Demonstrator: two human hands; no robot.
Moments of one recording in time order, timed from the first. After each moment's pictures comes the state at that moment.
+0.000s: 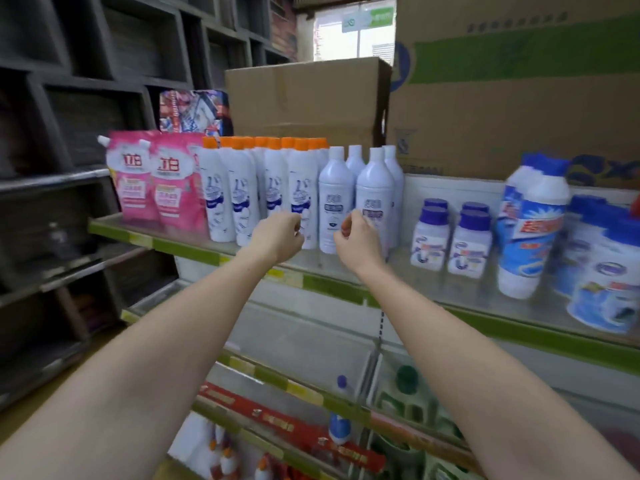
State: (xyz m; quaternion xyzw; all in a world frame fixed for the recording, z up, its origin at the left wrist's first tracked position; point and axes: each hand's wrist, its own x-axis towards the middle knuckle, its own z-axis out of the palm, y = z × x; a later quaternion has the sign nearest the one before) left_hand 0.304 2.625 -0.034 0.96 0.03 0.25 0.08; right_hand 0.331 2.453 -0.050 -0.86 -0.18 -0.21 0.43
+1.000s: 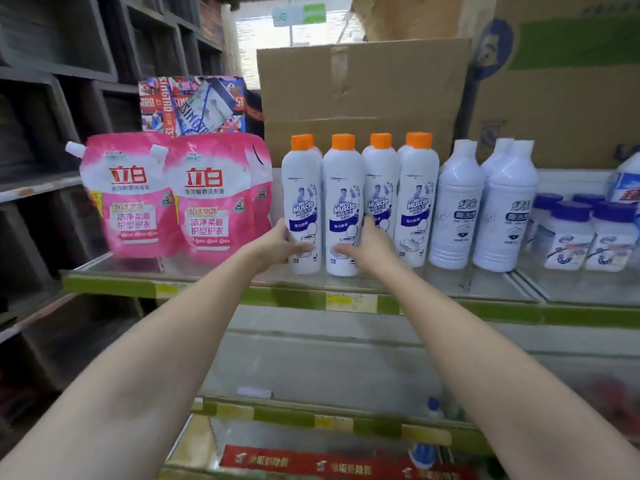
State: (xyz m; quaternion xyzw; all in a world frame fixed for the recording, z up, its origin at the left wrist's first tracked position) left_hand 0.432 2.931 -0.055 0.88 -0.09 -0.02 0.46; right_hand 0.408 2.721 -0.061 -0.92 -0.03 -0.15 0.36
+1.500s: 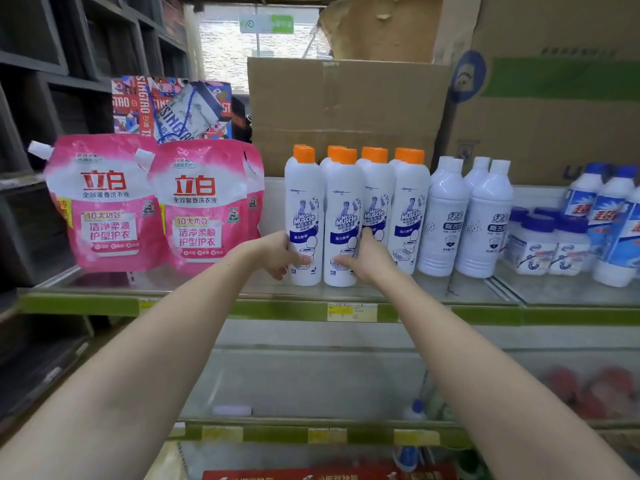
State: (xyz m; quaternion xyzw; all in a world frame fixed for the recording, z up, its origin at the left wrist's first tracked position) left_hand 0.445 2.939 -0.033 0.92 -0.15 -0.11 0.34; right_hand 0.402 2.731 -0.056 -0.93 0.03 -0.14 0.33
